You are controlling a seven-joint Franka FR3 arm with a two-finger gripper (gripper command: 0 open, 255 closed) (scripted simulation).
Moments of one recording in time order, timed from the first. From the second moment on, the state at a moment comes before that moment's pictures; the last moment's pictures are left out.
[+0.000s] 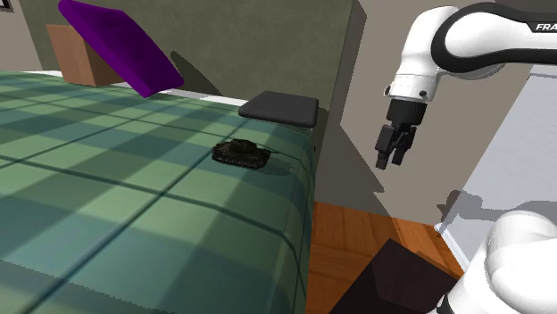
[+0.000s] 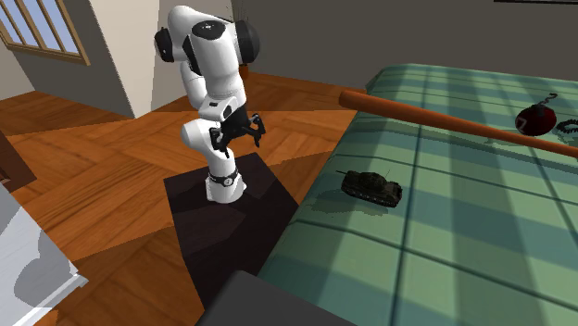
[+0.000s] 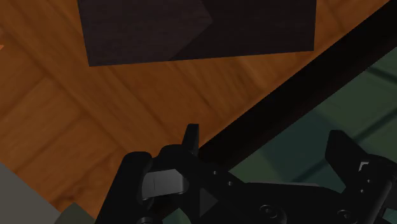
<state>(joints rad) 0.02 -0.79 -0.07 -2.44 0.09 1.55 0.05</state>
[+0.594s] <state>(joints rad) 0.09 -0.54 -0.04 -2.27 0.13 1.67 -0.01</state>
